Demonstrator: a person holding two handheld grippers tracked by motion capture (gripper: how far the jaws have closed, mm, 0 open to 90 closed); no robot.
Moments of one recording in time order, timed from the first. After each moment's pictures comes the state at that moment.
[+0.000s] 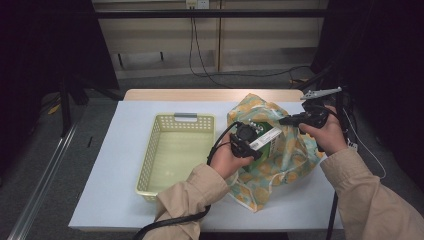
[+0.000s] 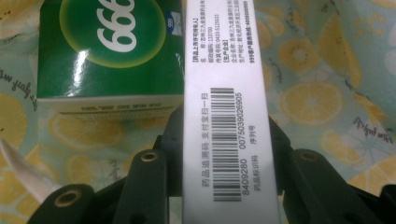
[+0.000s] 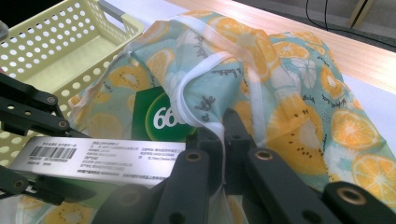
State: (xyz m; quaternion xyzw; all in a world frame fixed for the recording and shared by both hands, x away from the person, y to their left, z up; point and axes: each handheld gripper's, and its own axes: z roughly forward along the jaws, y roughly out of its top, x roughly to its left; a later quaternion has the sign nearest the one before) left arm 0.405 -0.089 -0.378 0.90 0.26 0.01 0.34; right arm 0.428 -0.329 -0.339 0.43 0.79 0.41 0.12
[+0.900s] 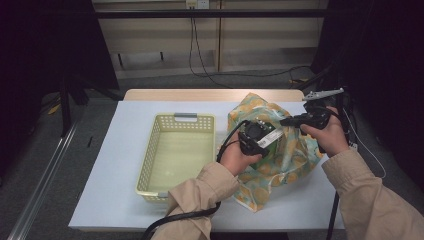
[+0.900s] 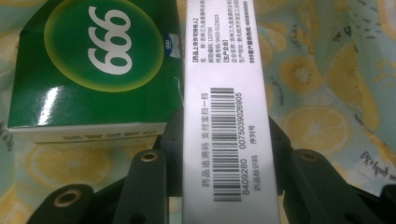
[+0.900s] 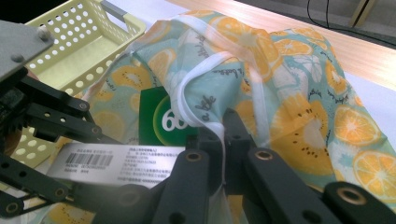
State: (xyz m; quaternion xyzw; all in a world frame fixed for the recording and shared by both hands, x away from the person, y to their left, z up) left arm 0.411 -0.116 -0.384 0.90 0.26 0.02 0.35; right arm 0.425 -0.332 -0.339 0.43 0.79 0.42 0.11
